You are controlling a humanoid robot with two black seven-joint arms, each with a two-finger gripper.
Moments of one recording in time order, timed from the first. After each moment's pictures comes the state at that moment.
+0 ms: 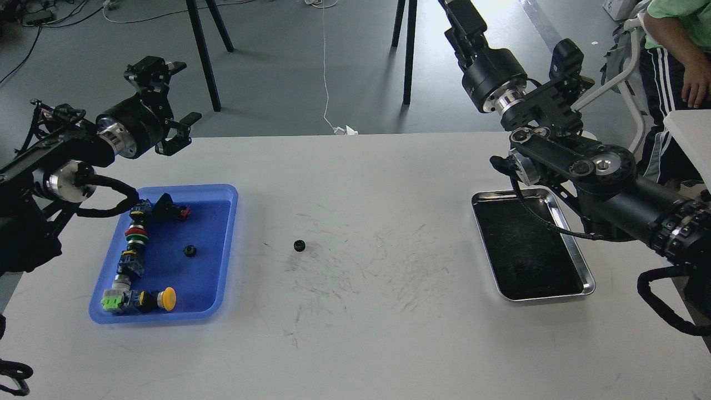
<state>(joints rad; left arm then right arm) -0.90 0.48 -0.52 -0.63 0.20 -0.37 -0.11 1.10 -0.23 0.28 0.75 -0.58 -0.26 0.49</state>
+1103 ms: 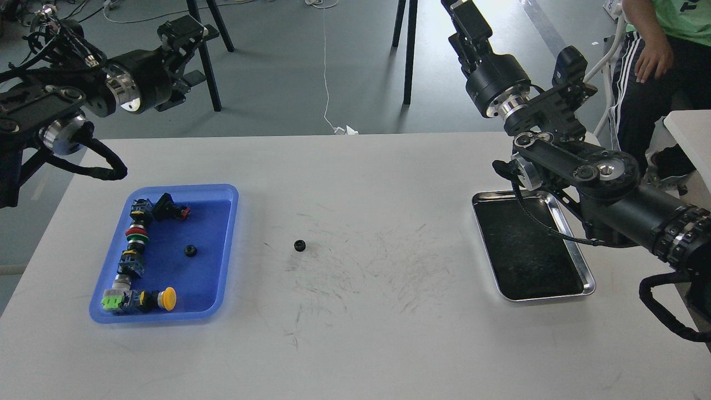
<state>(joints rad) -1.24 0.56 0.05 -0.72 0.29 -0.29 -0.26 1.07 -0.24 0.31 0.76 -0.58 -0.26 0.49</state>
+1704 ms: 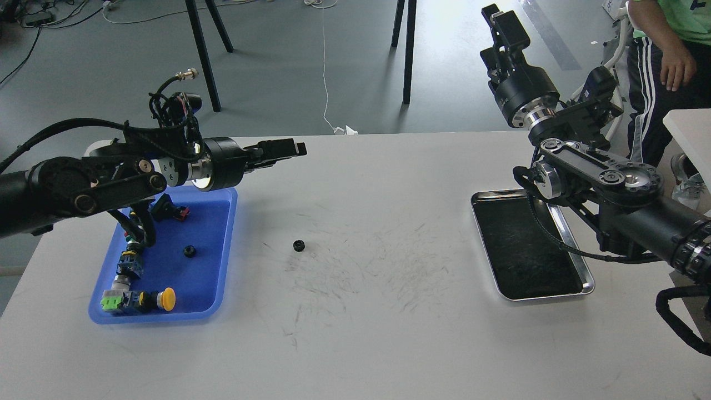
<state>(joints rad) -1.25 0.51 0.27 -1.05 0.79 -0.14 -0.27 1.01 -0.31 0.34 0.77 -0.45 -0.24 0.49</state>
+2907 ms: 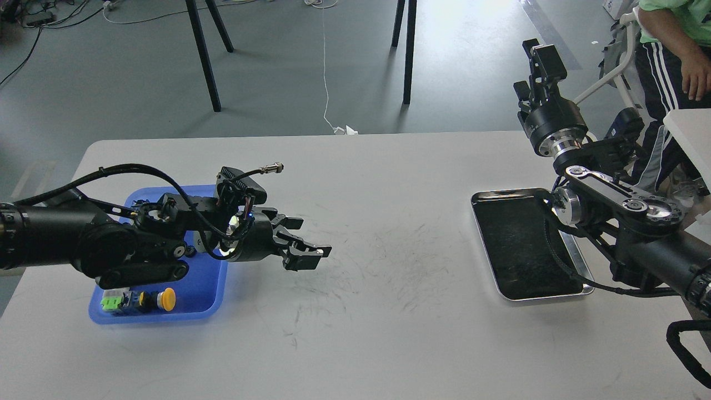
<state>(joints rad) -1.26 0.37 0.58 -1.13 1.25 0.14 -0.30 0.84 -0.34 0.50 0.79 -0.44 -0.25 0.49</state>
